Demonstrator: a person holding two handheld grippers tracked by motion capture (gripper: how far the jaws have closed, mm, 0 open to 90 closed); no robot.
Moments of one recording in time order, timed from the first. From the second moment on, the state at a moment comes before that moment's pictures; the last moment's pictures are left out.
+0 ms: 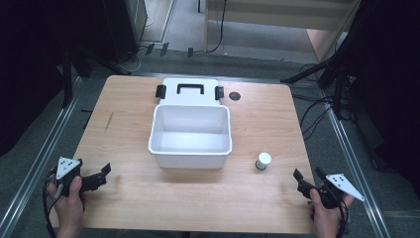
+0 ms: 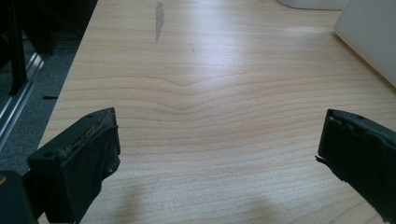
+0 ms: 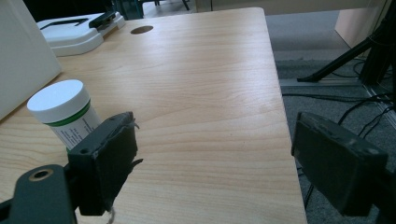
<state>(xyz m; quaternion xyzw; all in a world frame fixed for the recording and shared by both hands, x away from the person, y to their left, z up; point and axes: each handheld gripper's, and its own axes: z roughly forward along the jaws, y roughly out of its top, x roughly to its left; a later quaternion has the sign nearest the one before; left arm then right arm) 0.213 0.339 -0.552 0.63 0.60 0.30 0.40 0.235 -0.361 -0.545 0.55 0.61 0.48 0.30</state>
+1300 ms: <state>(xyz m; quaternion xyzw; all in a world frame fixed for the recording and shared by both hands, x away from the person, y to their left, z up) 0.213 0.341 -0.552 0.62 0.61 0.29 0.40 0.274 -0.309 -0.462 0.46 0.85 0.21 0.16</state>
